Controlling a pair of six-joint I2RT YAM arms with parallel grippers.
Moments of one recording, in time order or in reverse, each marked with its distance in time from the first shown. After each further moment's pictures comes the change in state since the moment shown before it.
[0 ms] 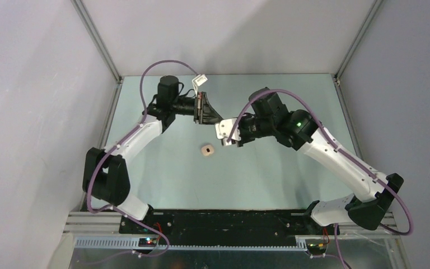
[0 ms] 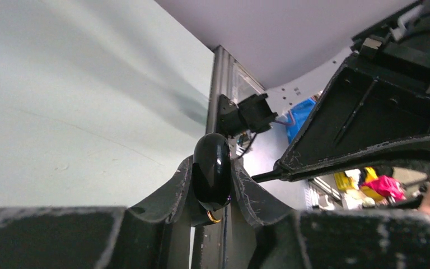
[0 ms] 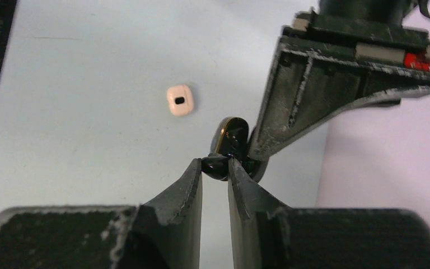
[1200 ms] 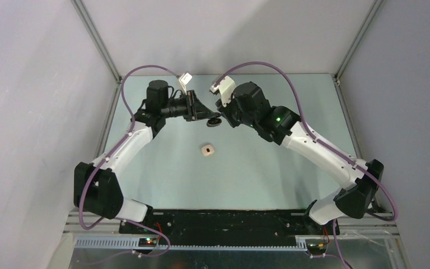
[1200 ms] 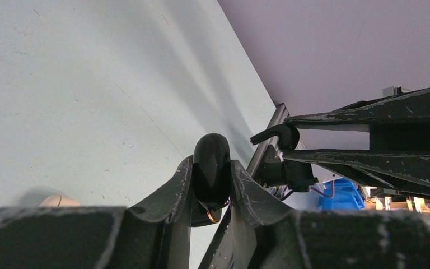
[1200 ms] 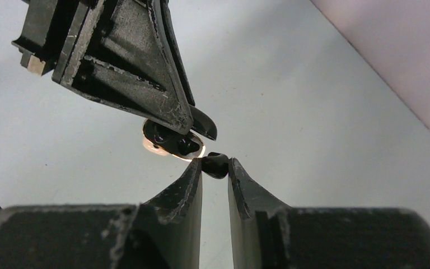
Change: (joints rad) left arm 0.056 -0.154 -0.090 -0.124 -0.423 -0.085; right arm 0.047 0.130 0.021 0.304 0.584 0.911
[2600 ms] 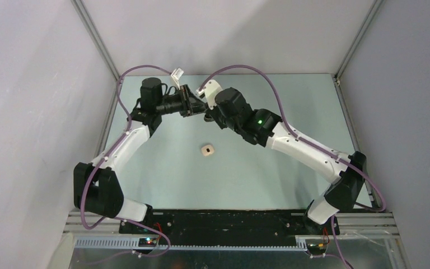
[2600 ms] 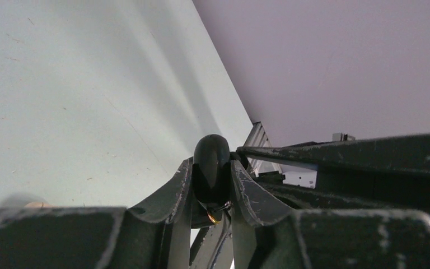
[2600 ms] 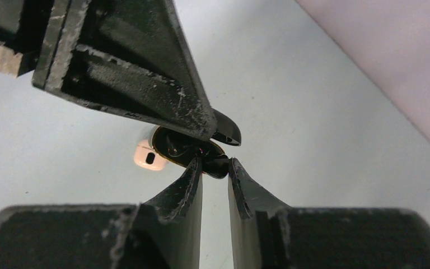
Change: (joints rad) left arm 0.048 0.002 0.000 0.075 0.035 -0.142; right arm 0.079 0.117 0.068 0.018 0.166 0.055
